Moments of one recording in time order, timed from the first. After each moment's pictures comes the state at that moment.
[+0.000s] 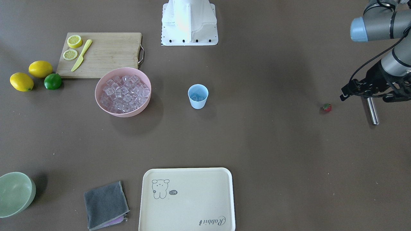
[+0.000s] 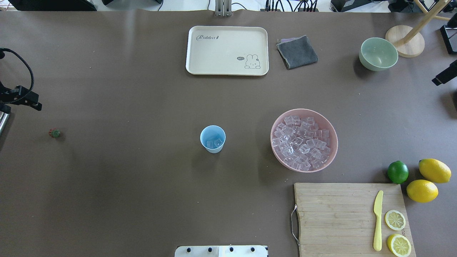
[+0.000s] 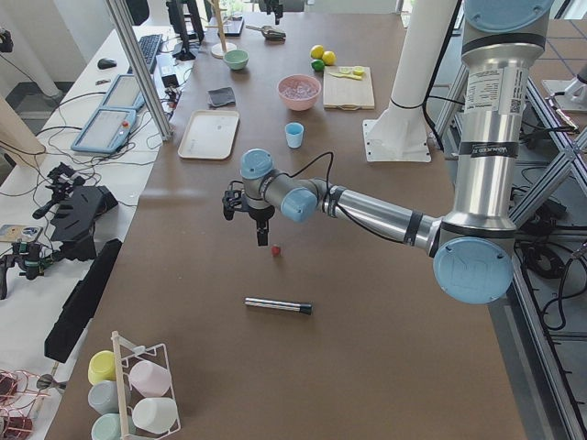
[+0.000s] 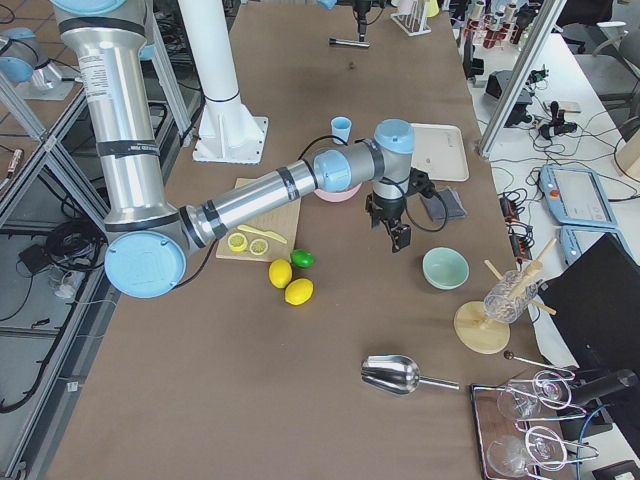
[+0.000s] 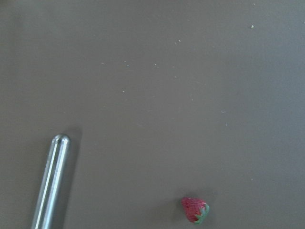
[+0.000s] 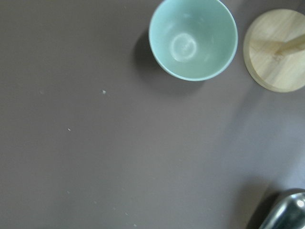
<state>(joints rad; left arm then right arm) -1.09 -1.60 -1.78 -1.86 -2.27 -0.78 1.34 -1.45 1.85 -1.69 2.20 -0.21</state>
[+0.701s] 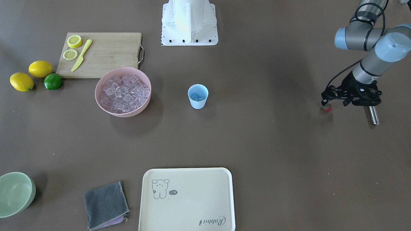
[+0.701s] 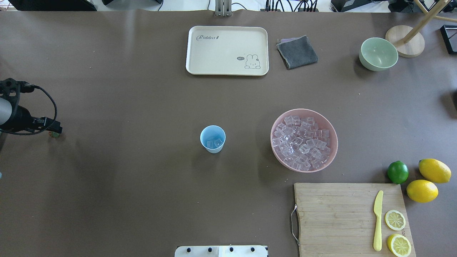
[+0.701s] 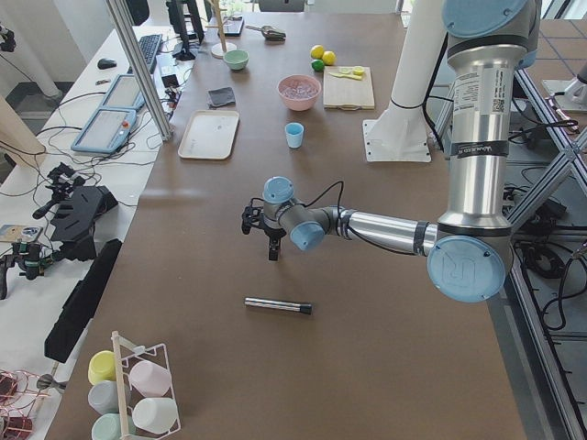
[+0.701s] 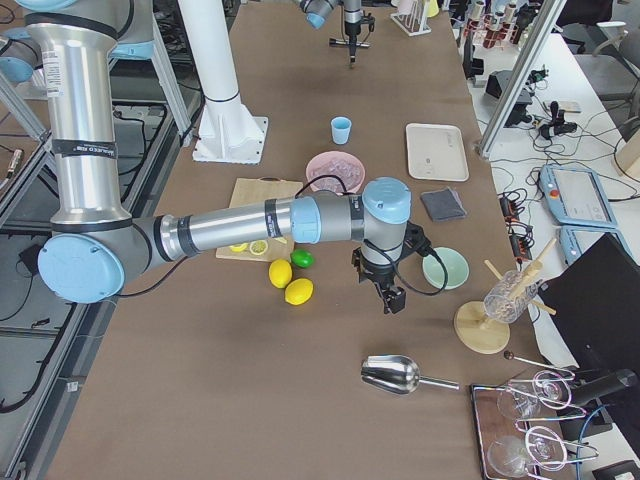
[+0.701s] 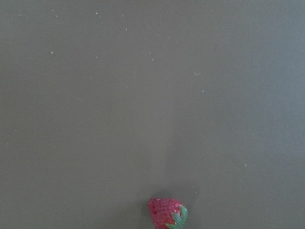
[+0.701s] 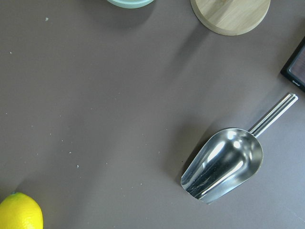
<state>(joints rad) -0.90 -1.55 -1.61 -2.23 -2.10 -0.85 1.56 -1.55 1.76 -1.68 2.26 -0.54</state>
